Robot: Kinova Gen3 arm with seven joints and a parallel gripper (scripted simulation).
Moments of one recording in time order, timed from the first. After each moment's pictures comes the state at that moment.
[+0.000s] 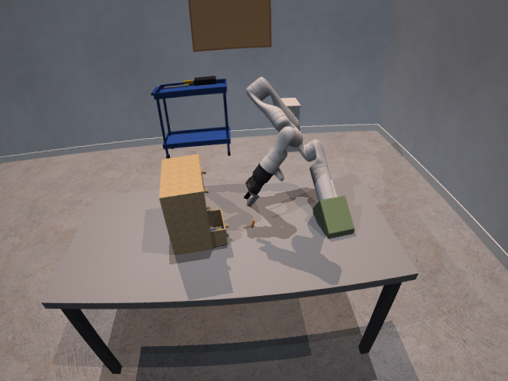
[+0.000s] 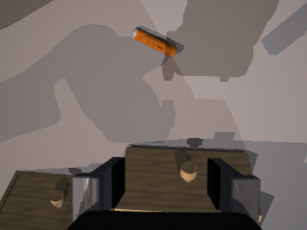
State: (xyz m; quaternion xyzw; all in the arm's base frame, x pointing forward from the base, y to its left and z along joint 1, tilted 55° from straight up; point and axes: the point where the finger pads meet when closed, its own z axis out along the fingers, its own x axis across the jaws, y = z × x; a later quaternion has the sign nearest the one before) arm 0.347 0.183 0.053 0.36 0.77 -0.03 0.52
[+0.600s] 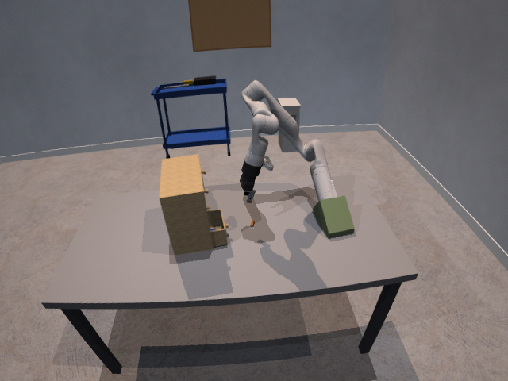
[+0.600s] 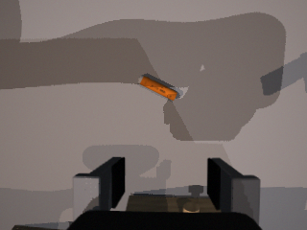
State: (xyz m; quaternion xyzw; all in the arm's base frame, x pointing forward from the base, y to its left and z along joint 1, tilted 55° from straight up) arm 0.345 0.196 0.066 0.45 0.76 -0.16 0.45
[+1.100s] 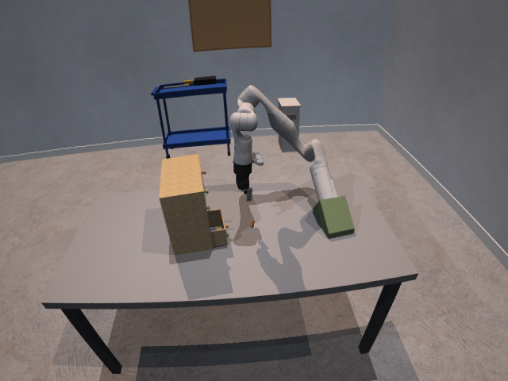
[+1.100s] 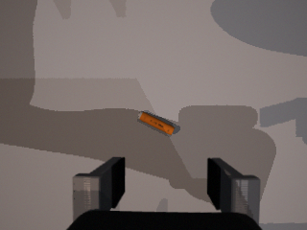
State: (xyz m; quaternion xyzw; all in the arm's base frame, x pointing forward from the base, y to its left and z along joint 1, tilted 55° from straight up) arm 0.345 0.204 0.072 0.51 0.73 -0.25 0.39
